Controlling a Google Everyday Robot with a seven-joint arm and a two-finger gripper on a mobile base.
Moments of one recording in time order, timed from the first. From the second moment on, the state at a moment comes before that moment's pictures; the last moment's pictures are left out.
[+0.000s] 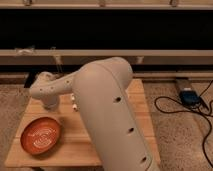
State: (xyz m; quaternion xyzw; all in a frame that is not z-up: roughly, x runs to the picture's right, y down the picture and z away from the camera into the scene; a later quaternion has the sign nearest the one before) arm -0.292 0.132 0.843 0.03 -0.29 -0.95 0.08
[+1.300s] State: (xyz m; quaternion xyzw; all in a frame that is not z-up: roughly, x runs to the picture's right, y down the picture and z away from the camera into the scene) arm -0.298 0.113 0.870 0.03 -0.29 -0.95 0.08
